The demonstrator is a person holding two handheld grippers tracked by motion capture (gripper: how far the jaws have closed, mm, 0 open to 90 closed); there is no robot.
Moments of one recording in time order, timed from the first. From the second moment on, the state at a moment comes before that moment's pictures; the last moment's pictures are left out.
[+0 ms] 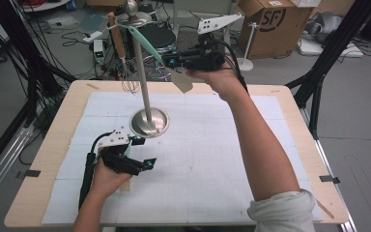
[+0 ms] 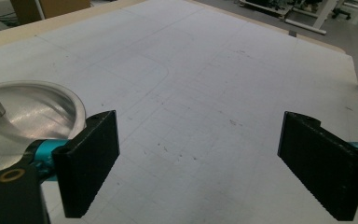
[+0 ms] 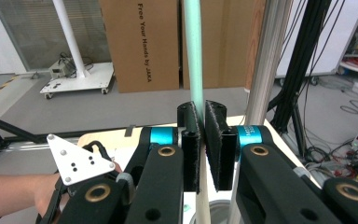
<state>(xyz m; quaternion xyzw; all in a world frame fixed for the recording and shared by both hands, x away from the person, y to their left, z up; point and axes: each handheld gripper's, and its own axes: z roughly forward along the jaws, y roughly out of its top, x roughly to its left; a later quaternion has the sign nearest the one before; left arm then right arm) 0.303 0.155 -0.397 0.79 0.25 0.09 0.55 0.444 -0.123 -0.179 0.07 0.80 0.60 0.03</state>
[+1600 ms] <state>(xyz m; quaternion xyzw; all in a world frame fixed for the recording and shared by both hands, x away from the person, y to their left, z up) 0.303 0.157 -0.397 0.79 0.25 0.09 0.55 0.448 -0.107 -0.192 0.10 0.81 0.58 0.01</state>
